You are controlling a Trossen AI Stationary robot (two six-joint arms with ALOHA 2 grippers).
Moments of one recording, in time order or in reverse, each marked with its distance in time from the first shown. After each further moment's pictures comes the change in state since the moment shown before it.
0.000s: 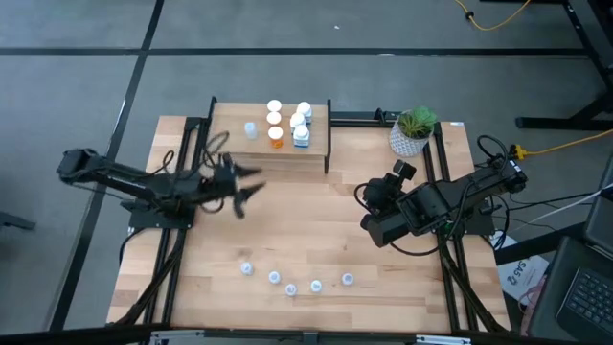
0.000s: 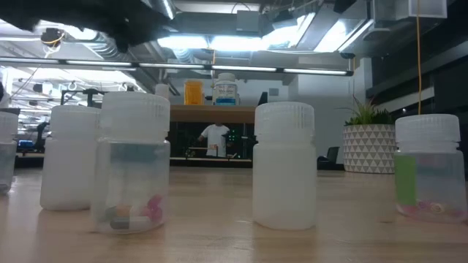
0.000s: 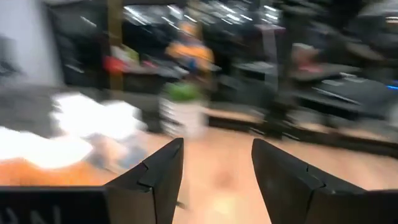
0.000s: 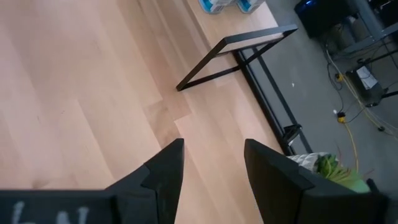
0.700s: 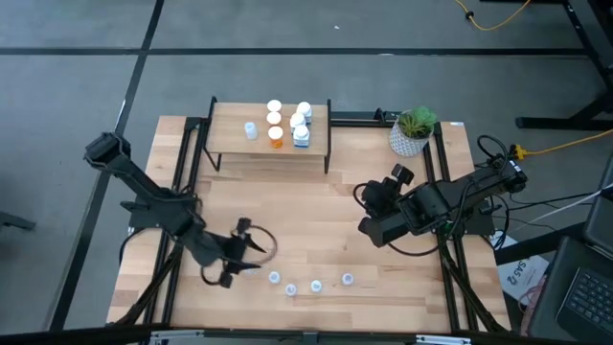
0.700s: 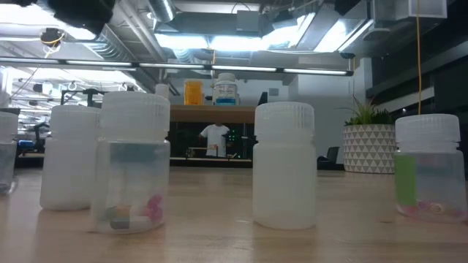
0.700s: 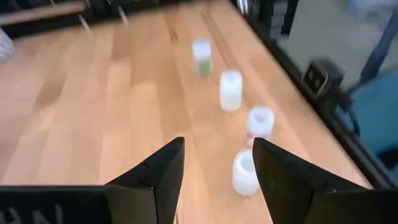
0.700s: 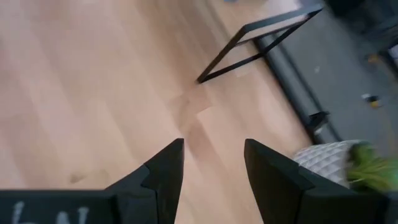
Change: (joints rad) left arm -0.566 0.393 0.294 -0.497 0.038 -0.158; right arm -0.002 0.000 0.000 0.041 -0.082 0.054
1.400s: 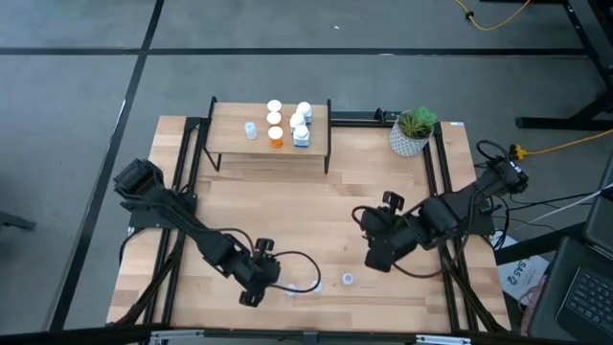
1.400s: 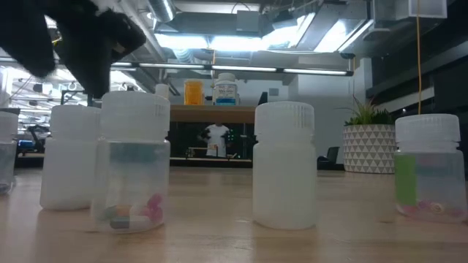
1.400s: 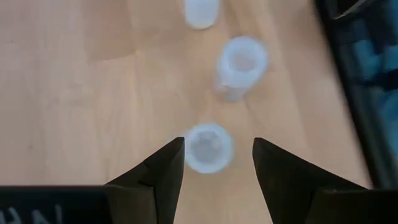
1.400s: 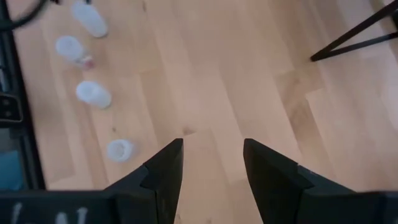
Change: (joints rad) left arm 0.074 0.504 0.449 -0.421 0.258 -0.212; right arm 0.099 0.002 0.000 0.190 -0.319 -0.058
